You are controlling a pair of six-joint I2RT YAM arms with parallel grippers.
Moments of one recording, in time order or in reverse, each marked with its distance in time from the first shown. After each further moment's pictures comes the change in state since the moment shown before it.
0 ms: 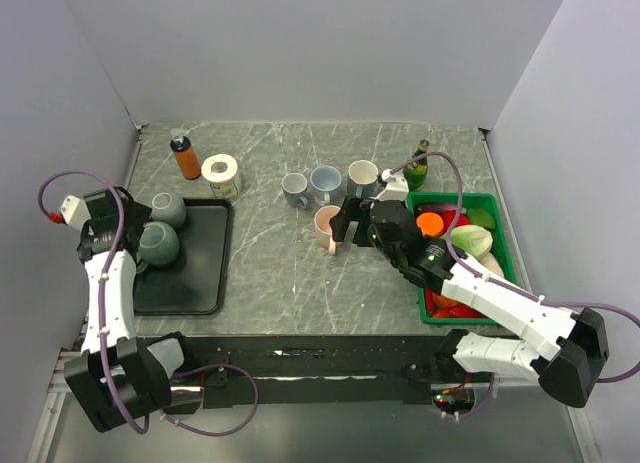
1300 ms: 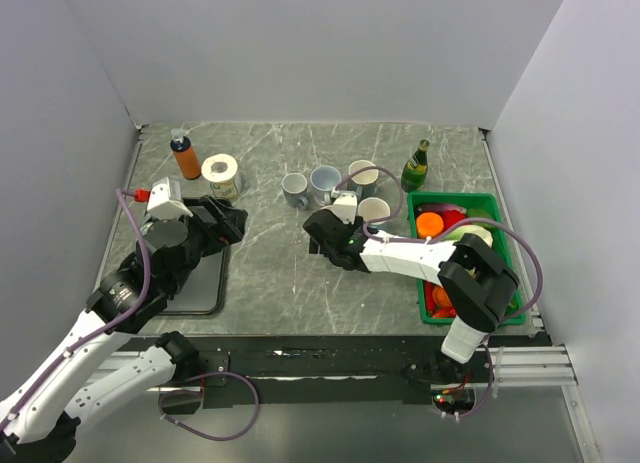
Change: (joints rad) left arm -1.061 -0.400 0.058 -0.016 -0.181 0.047; right arm 0.072 0.603 0.135 0.002 0.205 0.142
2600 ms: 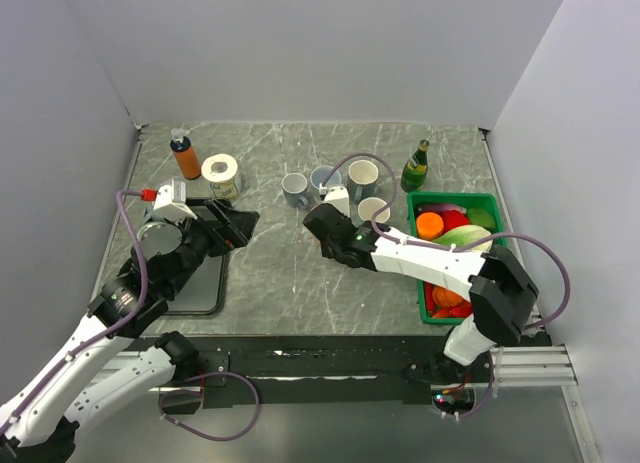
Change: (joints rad) left arm 0.000 -0.037 -0.050 0.133 0.151 0.009; right arm 0.049 -0.139 0.093 -0.215 -0.084 -0.212
